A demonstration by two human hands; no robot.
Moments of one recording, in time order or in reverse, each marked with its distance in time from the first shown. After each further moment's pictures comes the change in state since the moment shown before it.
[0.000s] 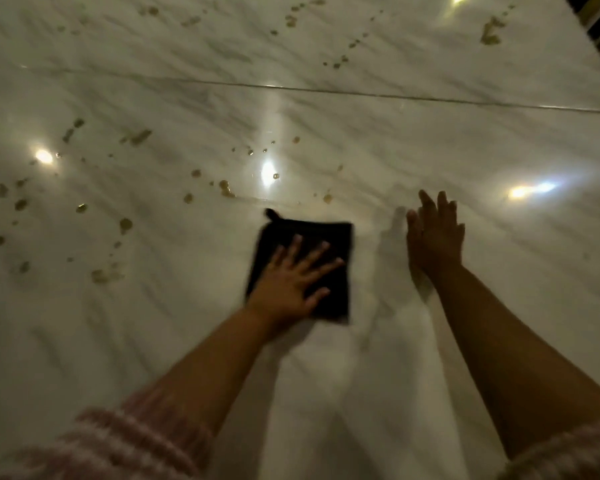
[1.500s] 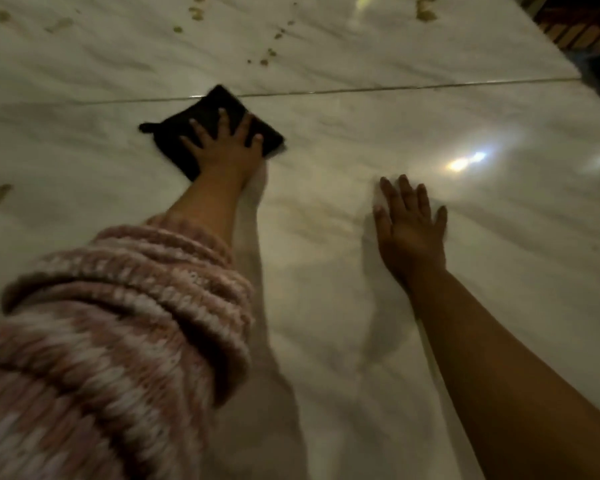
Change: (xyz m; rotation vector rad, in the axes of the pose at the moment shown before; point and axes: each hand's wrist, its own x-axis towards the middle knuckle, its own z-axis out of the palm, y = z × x) left_hand 0.270 -0.116 -0.048 -0.068 -0.047 -0.539; right_hand 0.055 -0.010 0.024 -0.157 0.096 0.040
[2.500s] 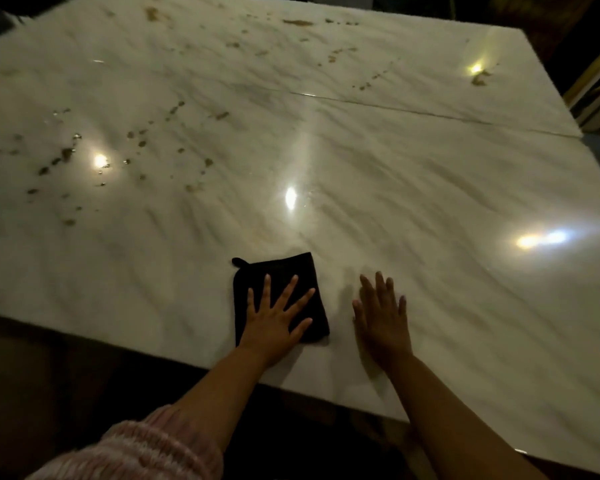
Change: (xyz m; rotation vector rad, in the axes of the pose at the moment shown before) left_hand -0.561 -0.058 0.106 0.006 -0.072 0.106; right_hand -0.369 0.059 -0.018 0.067 -0.263 -0.392
